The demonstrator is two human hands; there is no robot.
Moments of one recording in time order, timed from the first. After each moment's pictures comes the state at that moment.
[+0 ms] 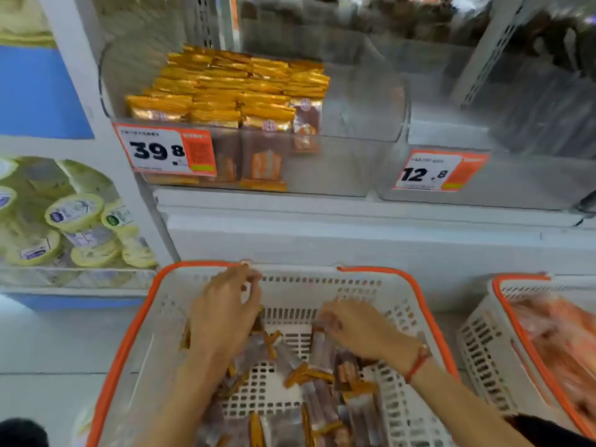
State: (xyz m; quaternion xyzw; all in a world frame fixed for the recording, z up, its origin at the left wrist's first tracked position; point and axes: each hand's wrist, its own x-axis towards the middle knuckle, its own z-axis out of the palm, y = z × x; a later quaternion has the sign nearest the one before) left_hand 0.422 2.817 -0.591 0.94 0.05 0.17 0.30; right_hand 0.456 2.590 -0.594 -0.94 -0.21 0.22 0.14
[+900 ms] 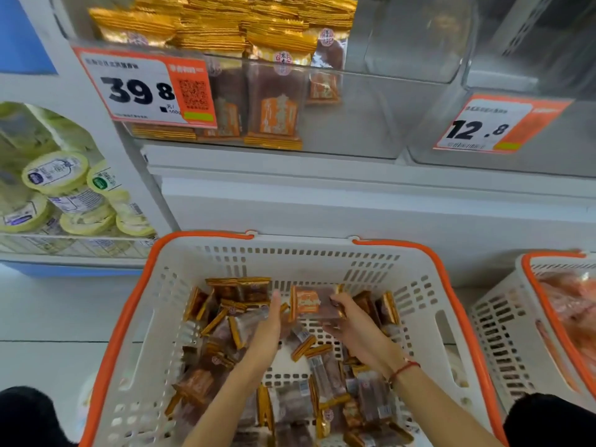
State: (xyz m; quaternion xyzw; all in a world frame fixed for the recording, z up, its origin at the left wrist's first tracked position) left_hand 0.408 2.770 -0.684 0.65 0.31 -0.27 0.64; right_hand 0.437 2.608 -0.682 -0.57 0.20 0.31 0.73
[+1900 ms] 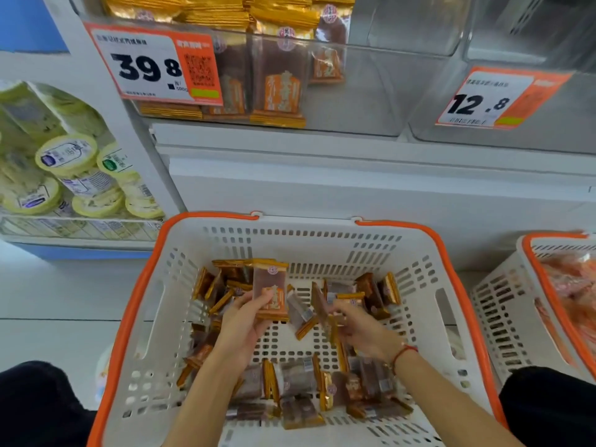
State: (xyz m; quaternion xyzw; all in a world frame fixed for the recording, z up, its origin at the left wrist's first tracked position) left_hand 0.379 2.806 -0.676 0.44 0.36 -0.13 0.81; right_hand 0.422 2.587 -0.739 -0.62 0.22 0.40 0.64
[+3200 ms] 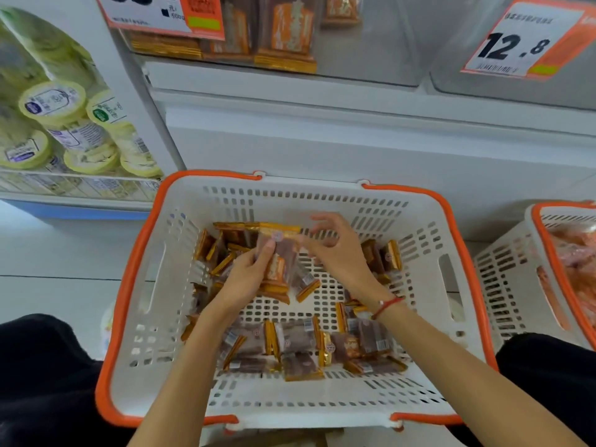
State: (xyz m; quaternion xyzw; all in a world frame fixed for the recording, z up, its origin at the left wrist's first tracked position) left_hand 0.381 2.815 -0.655 0.69 0.20 -0.19 0.67; right_hand 0.430 2.647 -0.655 -0.82 -0.02 0.12 0.56
